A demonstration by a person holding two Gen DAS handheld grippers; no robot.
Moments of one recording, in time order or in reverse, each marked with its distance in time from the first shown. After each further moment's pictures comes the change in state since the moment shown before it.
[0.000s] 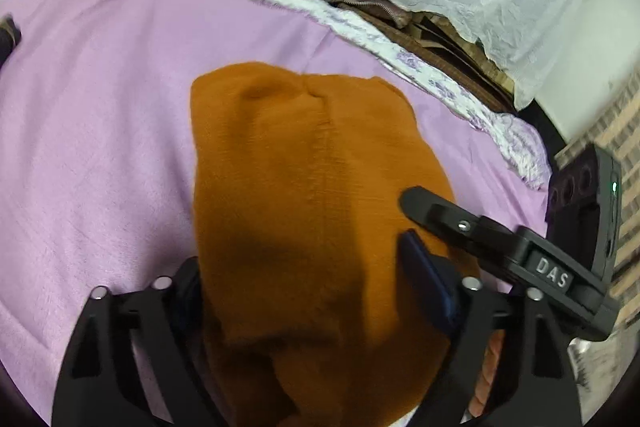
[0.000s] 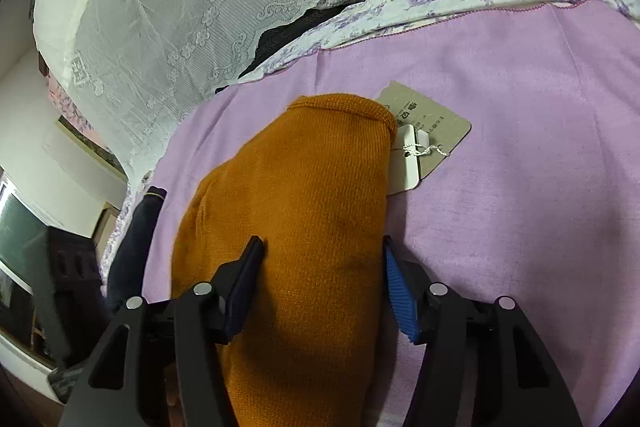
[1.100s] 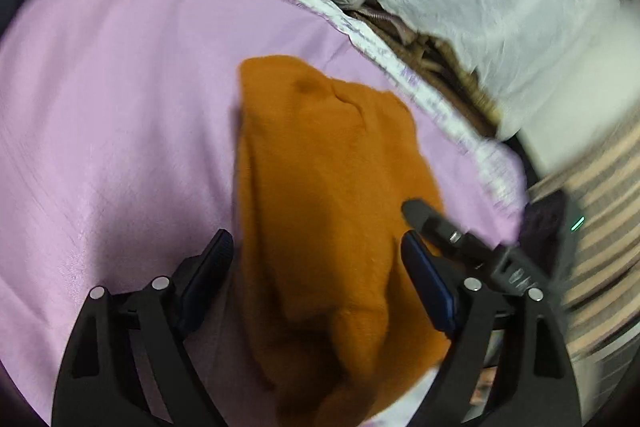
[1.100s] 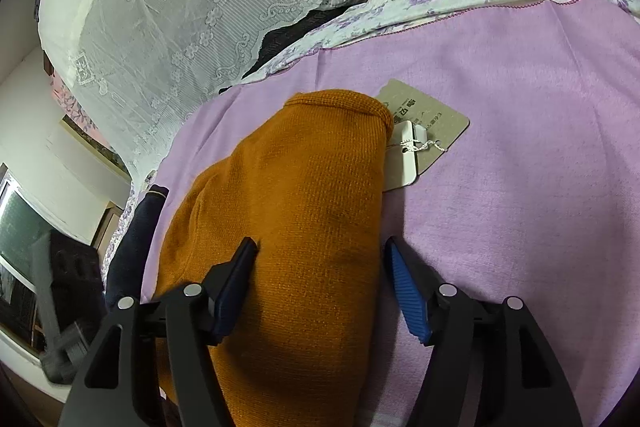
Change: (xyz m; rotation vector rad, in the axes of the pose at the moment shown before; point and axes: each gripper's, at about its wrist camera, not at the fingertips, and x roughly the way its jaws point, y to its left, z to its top) left arm -0.016 0.044 -0.002 -0.222 0.029 -0.190; right arm 0.001 -0.005 -0.003 -0.003 -0.009 0.020
